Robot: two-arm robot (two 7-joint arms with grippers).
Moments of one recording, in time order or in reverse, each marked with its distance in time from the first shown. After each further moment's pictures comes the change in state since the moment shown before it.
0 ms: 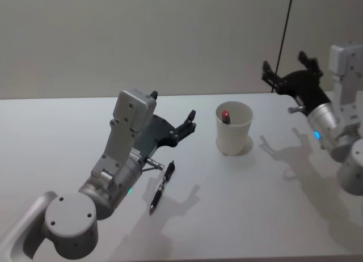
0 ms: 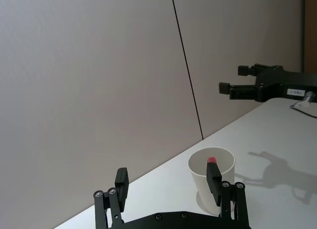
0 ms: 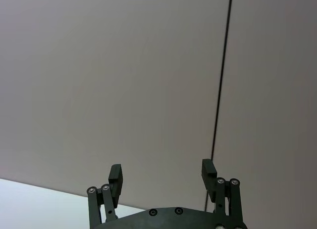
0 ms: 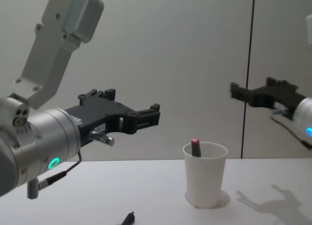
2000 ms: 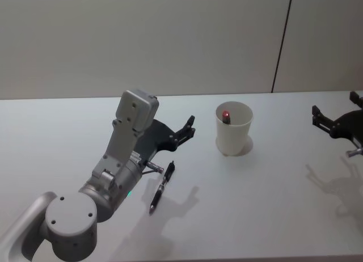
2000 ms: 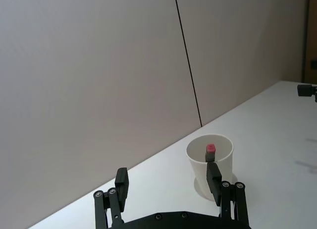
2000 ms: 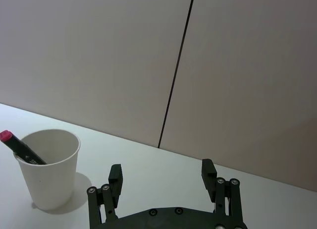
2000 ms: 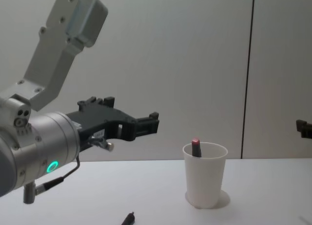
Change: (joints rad) left arm 0.009 0.002 -0.003 -0.021 0.000 0.072 0.003; right arm -0.331 0.165 0.118 -0.443 -0.083 0.285 0.058
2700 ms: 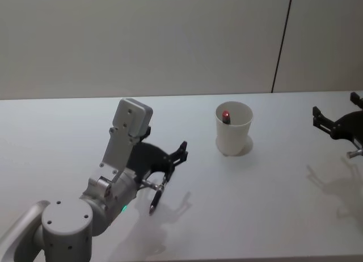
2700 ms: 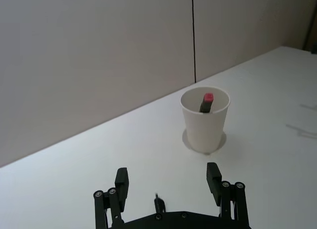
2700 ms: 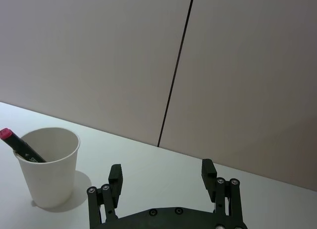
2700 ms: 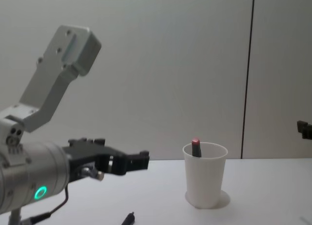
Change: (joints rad) left arm 0.037 0.012 -0.015 -0.026 -0.113 0.190 0.013; right arm -0.005 0.002 0.002 -0.005 -0.002 0.003 0.001
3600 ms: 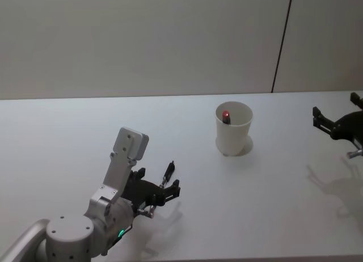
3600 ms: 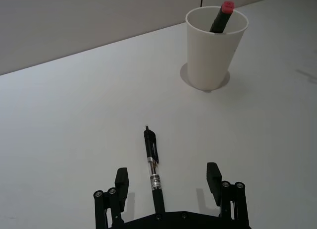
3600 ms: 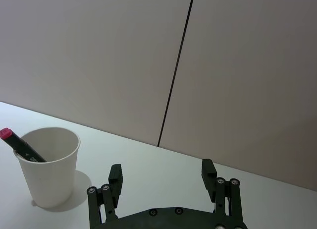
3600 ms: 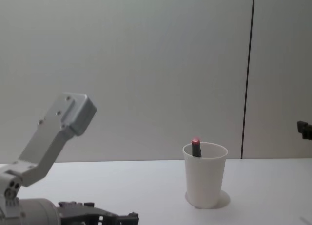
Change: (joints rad) left arm 0.028 -0.013 -0.004 0.086 -0.088 0.134 0.005; right arm -0.001 0.001 0.000 -0.001 0.000 0.001 0.000
